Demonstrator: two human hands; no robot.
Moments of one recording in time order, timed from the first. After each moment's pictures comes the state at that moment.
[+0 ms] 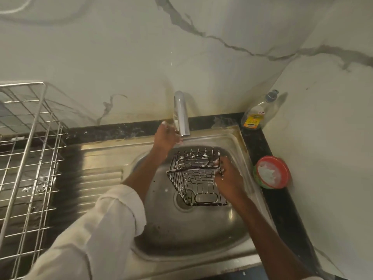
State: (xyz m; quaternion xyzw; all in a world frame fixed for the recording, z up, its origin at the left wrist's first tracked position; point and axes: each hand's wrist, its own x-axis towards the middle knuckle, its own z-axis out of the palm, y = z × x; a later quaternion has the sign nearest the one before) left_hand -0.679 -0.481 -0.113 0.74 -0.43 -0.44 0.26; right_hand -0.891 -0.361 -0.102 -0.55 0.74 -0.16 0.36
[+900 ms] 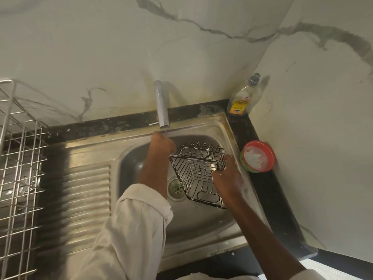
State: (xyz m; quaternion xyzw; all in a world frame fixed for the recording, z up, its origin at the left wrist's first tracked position) left_hand -0.734 -0.463 -0.117 0.81 -0.23 -0.51 0.19; right_hand -0.912 -0.328 -0.099 -0.40 0.81 -0.21 0.37
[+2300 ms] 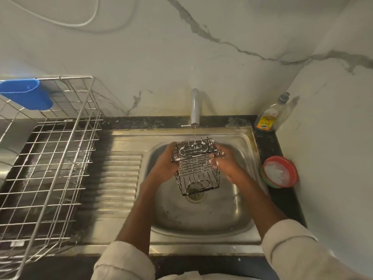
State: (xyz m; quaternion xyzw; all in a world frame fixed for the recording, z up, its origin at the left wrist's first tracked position) left_hand -0.665 -0.333 -0.097 0.70 -0.53 -0.40 0.26; right_hand -0.884 -0.396 -0.111 -0.47 0.61 -0.22 0.60
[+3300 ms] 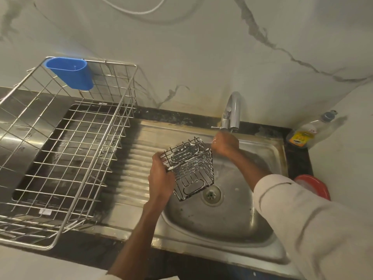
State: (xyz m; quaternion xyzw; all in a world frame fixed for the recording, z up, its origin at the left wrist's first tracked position) left_hand -0.621 -0.250 -0.101 0.83 -0.29 -0.29 0.37; right_hand -0.765 -0.465 -0.115 -0.76 0.62 0.01 0.20
